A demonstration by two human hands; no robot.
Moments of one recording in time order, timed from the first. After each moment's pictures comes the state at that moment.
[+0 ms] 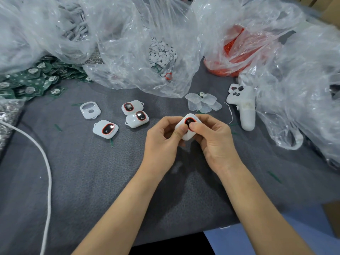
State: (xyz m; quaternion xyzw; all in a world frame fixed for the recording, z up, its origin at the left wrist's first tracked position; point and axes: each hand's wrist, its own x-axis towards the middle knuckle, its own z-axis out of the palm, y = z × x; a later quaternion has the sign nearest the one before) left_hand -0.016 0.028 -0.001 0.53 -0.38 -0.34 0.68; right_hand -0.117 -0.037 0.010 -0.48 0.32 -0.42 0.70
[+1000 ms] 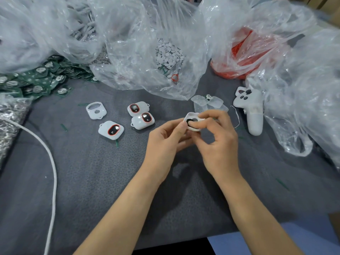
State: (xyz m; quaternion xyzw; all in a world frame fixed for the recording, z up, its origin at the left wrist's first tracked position) left_hand -0.008 0.027 0.001 0.44 -0.25 -0.48 0.71; right_hand -0.114 -0.031 0.005 -0.80 0.32 -0.47 0.21
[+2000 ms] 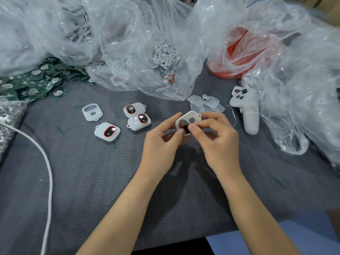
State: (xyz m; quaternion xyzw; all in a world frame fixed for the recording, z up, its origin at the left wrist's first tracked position) left_hand -0.009 0.029 0.001 0.51 -0.33 -0.40 0.69; right_hand -0.120 -0.034 0.010 -0.71 0.39 -0.44 0.39
